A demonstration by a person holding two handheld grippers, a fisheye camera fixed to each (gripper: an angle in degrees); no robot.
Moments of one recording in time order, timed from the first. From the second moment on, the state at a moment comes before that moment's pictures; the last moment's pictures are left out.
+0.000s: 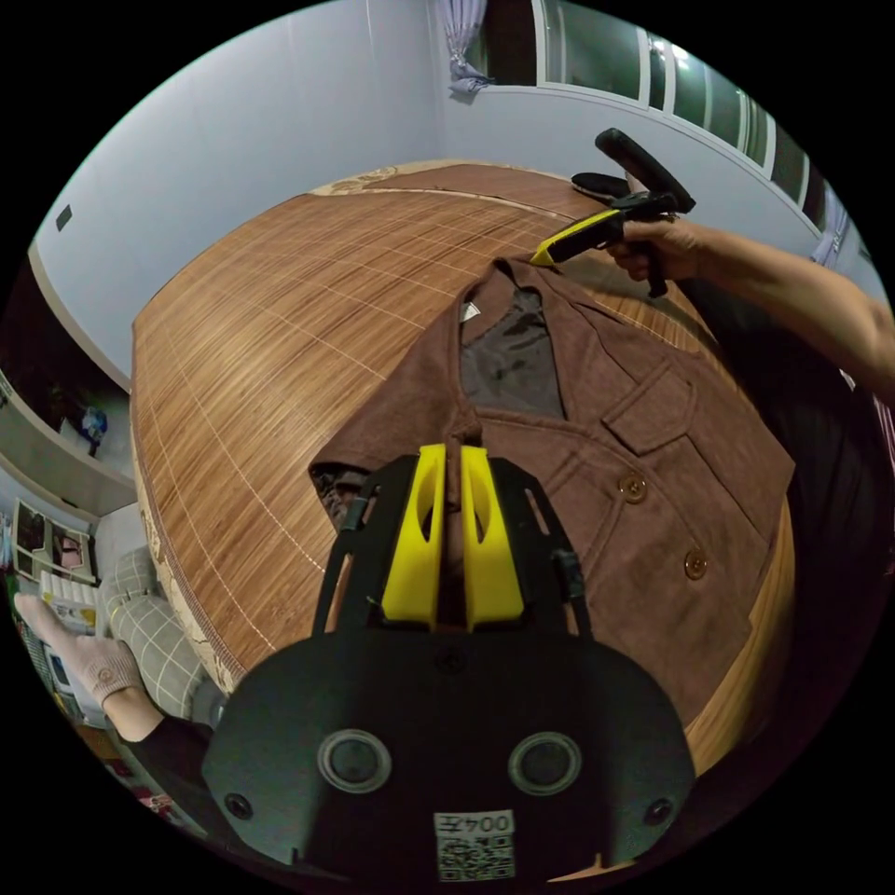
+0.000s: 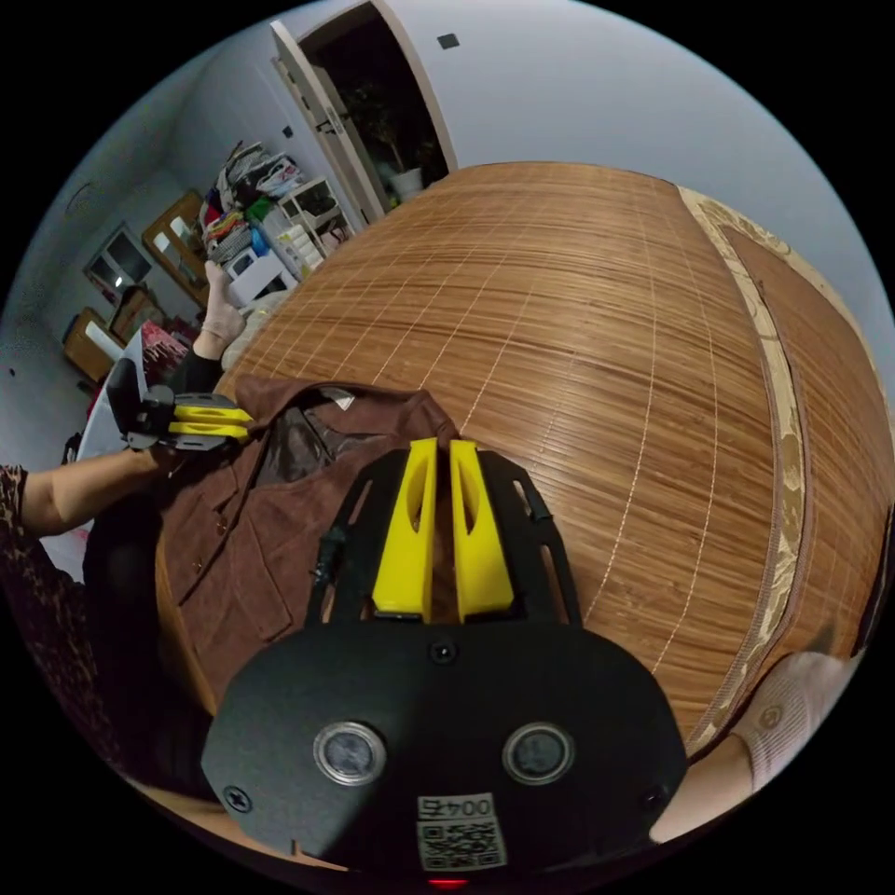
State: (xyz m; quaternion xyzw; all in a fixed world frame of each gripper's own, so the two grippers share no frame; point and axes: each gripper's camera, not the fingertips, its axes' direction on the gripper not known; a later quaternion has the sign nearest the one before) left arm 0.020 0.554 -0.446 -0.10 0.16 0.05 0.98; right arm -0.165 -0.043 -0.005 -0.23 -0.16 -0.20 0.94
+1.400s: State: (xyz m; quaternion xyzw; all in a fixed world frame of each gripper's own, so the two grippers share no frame) left arm 0.068 0.712 -0.677 -0.07 0.20 0.17 0.96; right arm -0.495 0.290 -0.308 -0.26 0.03 -0.51 0.82
